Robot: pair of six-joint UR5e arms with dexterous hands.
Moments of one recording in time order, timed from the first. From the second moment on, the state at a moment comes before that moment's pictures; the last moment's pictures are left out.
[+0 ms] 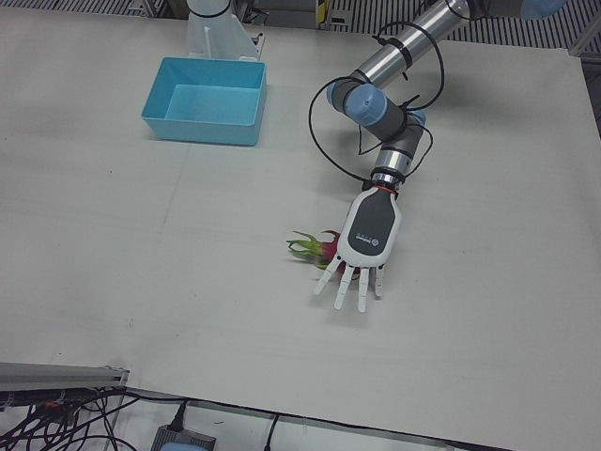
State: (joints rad) left arm -0.75 -1.76 -1.64 0.32 1.12 1.47; right arm 1.50 -1.65 1.69 -3.22 -1.56 0.16
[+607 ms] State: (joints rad) left arm -0.74 -1.77 -1.63 0.32 1.12 1.47; right arm 1.50 -1.65 1.69 -3.22 -1.56 0.16
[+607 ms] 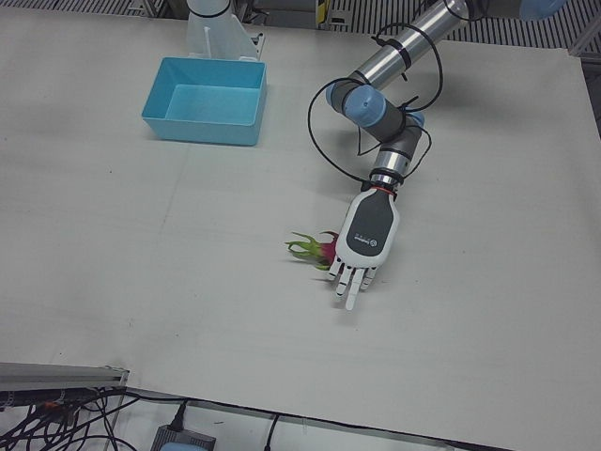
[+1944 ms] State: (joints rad) left arm -0.76 -1.68 -1.66 0.15 1.10 1.41; right arm 1.50 -1.65 1.69 -3.22 -1.56 0.16
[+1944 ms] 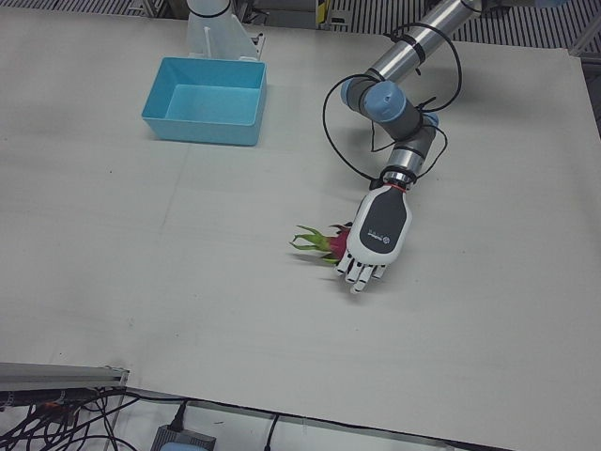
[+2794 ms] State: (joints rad) left arm -1.03 -1.44 -1.89 -0.08 1.23 1.16; right arm 1.50 -1.65 1.69 -3.22 -1.56 0.16
